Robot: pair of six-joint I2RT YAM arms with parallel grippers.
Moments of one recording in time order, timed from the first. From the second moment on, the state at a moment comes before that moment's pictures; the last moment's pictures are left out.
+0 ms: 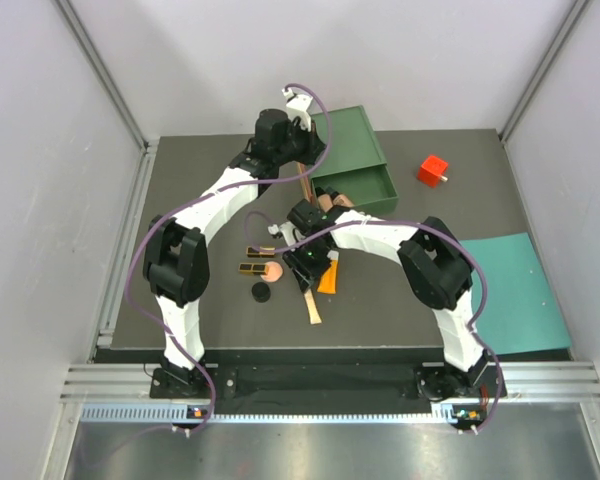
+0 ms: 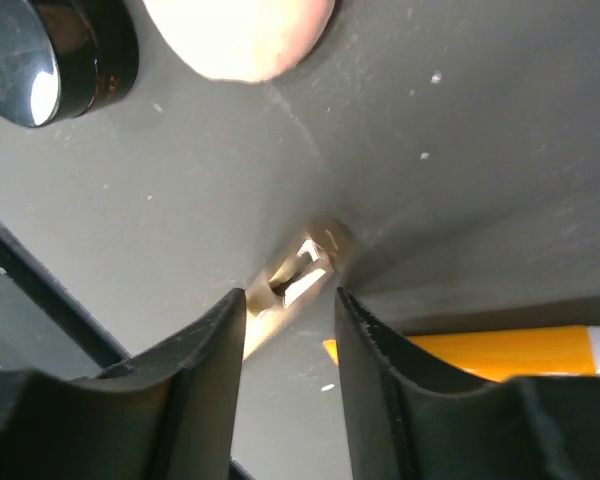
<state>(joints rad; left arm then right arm) -0.46 1.96 1.70 -0.02 0.27 -0.17 0.84 2.07 1.52 -0.73 -0.35 0.02</state>
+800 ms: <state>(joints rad) -0.46 1.97 1.71 -0.01 0.27 -0.16 0.87 2.03 1.49 -0.81 -0.29 -0.09</state>
